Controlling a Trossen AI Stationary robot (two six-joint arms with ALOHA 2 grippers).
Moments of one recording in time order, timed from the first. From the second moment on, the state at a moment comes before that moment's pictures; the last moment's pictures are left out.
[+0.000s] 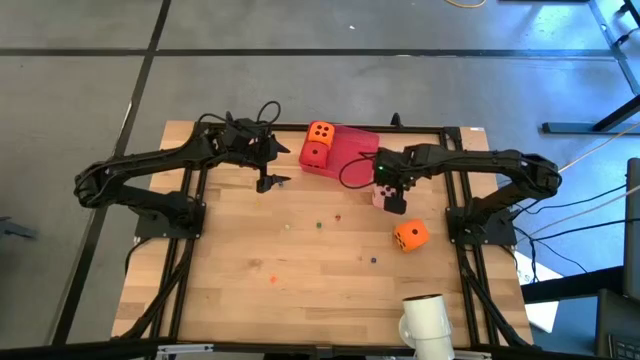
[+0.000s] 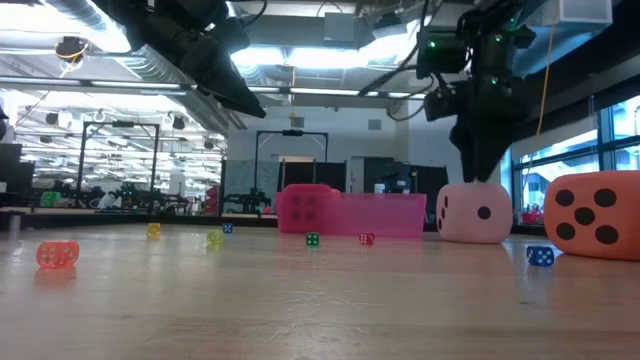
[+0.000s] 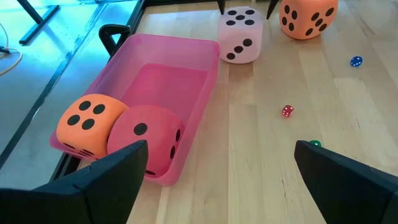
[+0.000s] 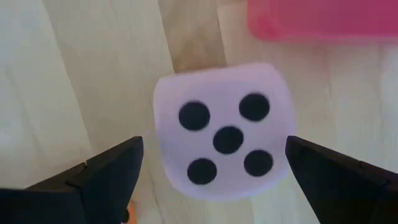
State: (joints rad) left arm 0.54 1.11 0.82 -0.24 0.26 0.33; right arm -0.28 1.44 0.98 -0.93 0.03 -0.09
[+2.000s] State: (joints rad) left arm 0.54 1.11 0.82 -0.24 0.26 0.34; right arm -0.24 1.44 0.95 -0.86 0.13 -0.11
